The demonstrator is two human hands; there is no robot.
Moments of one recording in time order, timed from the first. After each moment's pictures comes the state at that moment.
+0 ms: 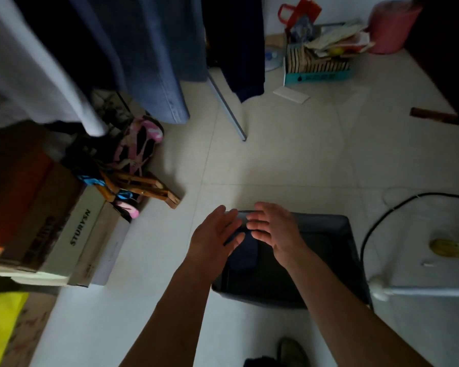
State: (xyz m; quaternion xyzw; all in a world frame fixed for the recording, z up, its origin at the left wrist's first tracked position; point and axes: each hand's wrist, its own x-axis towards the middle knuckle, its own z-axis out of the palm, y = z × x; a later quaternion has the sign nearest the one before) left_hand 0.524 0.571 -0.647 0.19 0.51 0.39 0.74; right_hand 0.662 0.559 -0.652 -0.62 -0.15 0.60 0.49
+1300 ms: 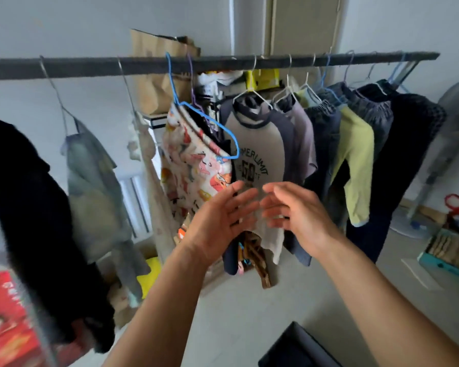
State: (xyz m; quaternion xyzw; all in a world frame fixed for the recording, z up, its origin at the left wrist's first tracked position) left_hand 0.440 0.395 -0.082 0.29 0.43 0.67 0.53; right_hand 0.581 0.473 -0.078 -0.29 -0.59 0.64 0.40
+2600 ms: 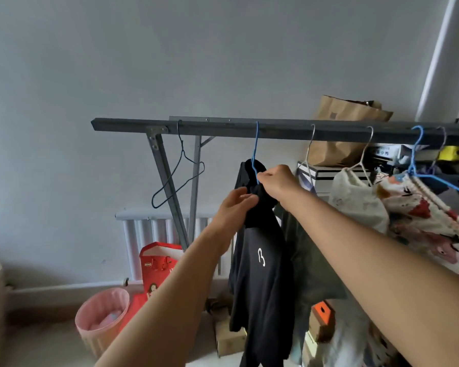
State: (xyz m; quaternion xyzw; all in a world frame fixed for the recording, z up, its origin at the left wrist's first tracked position) left_hand 0.177 0.163 -0.005 0.27 0.67 0.67 0.15; right_hand 0.180 0.295 0.043 -0.22 -0.84 0.42 0.26
